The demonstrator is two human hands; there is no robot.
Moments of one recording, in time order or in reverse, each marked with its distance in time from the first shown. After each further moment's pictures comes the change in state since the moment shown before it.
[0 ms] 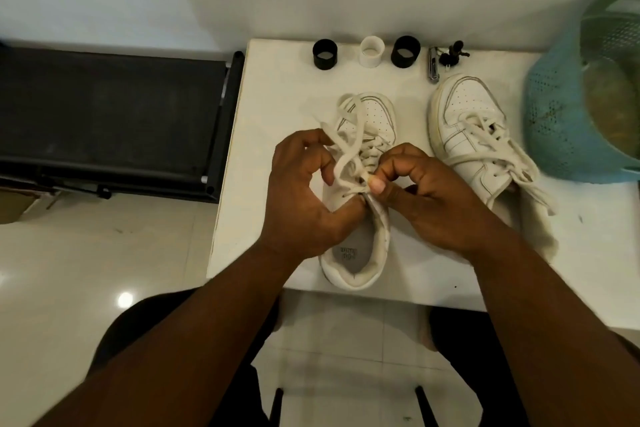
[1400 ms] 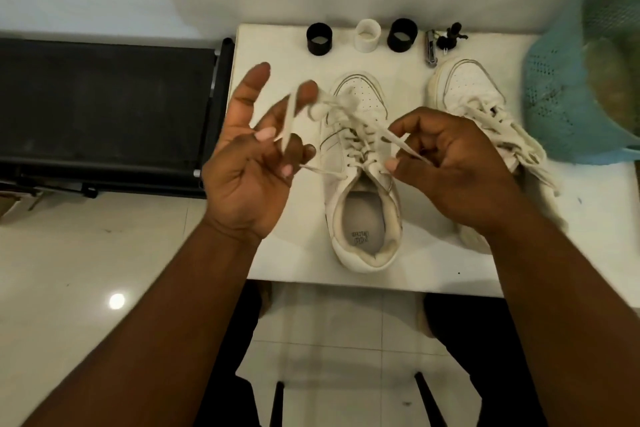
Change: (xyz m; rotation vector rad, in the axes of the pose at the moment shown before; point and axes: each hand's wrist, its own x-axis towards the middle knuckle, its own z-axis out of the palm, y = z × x) left_hand 0.020 -0.004 -0.045 -1.208 -0.156 -0.321; right_hand -0.001 -0.014 -0.010 -0.010 0.148 -0.036
